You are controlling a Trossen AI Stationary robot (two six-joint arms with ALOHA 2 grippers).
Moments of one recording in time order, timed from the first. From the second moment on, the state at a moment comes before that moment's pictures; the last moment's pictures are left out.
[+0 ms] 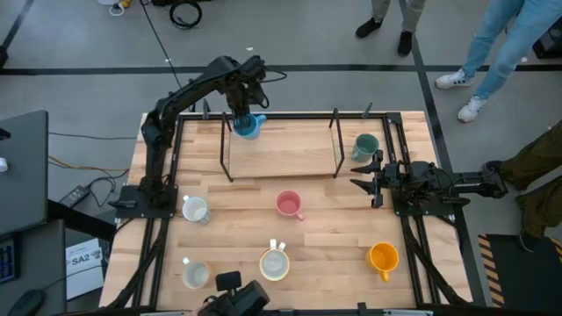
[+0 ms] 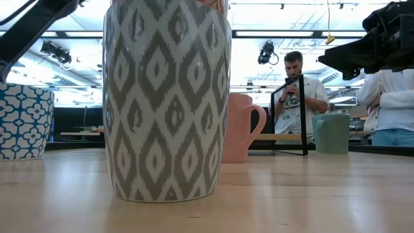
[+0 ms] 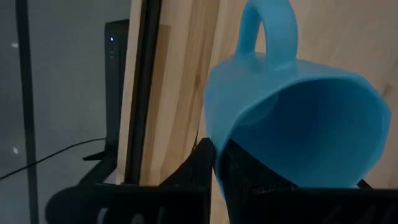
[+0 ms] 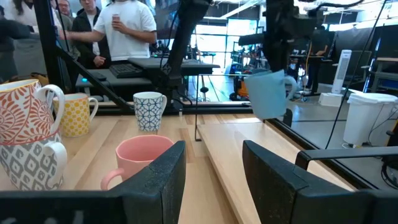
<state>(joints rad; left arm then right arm) 0.68 2.03 2.10 -1.47 -0.07 0.50 0.02 0.01 0.01 0.06 0.16 -0.06</state>
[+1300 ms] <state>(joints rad) 0.74 2.09 1.97 -1.44 -0.08 0.46 0.02 0.01 0.01 0.06 0.16 -0.06</state>
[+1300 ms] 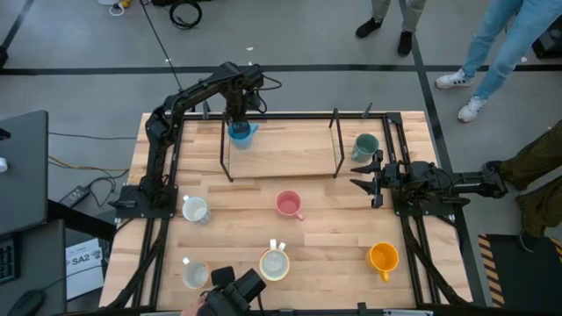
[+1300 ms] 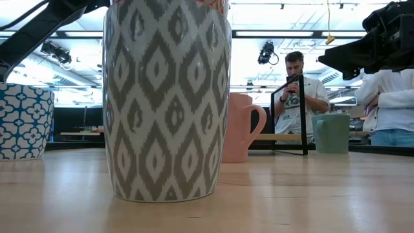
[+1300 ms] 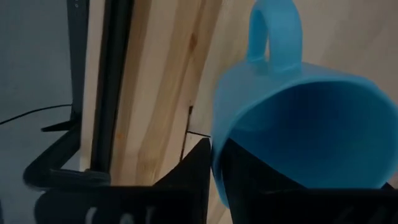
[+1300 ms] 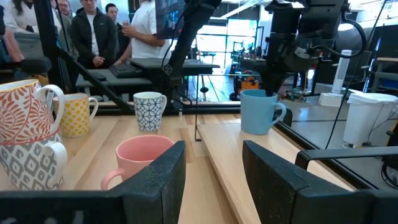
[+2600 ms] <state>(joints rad) 0.70 2.09 1.97 -1.36 -0.11 0.44 0.02 0.01 0.01 0.06 0.16 -0.06</state>
